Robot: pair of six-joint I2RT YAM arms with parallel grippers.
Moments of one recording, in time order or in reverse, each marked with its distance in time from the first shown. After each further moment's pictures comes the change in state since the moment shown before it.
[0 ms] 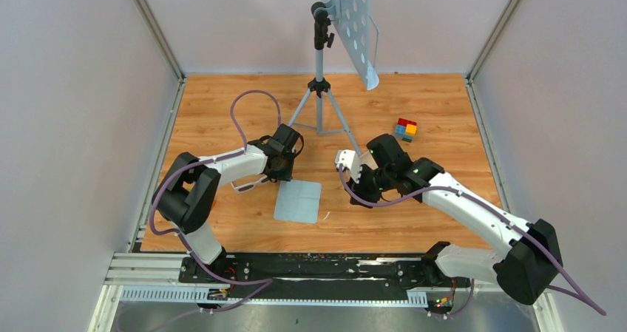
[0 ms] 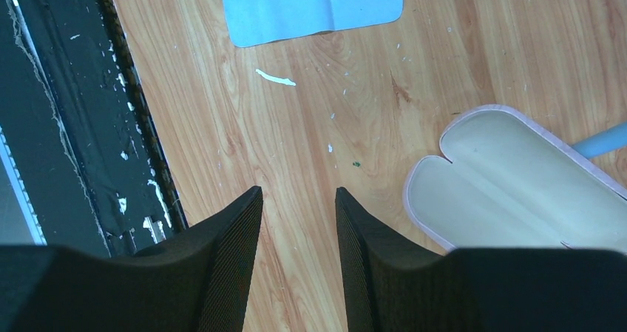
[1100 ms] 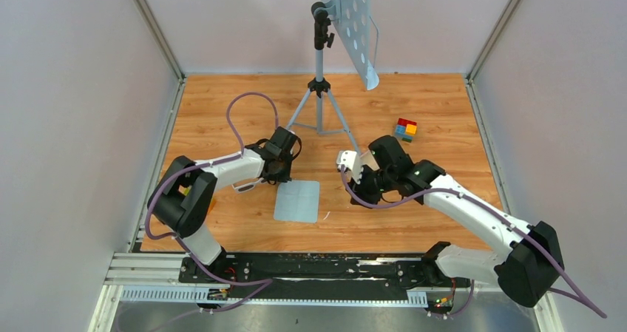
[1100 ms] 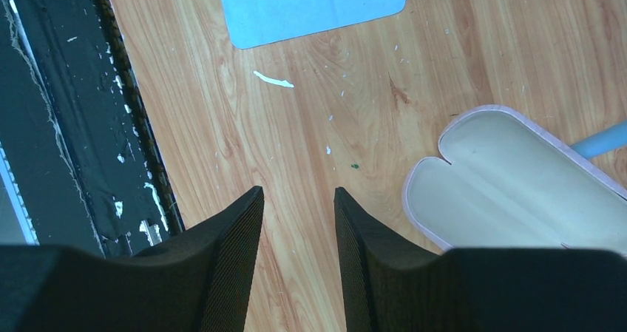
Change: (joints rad) left arm 0.000 -0.038 -0.055 0.048 0.010 -0.019; right arm -0.009 -0.025 -0.032 0.030 -0.008 0.000
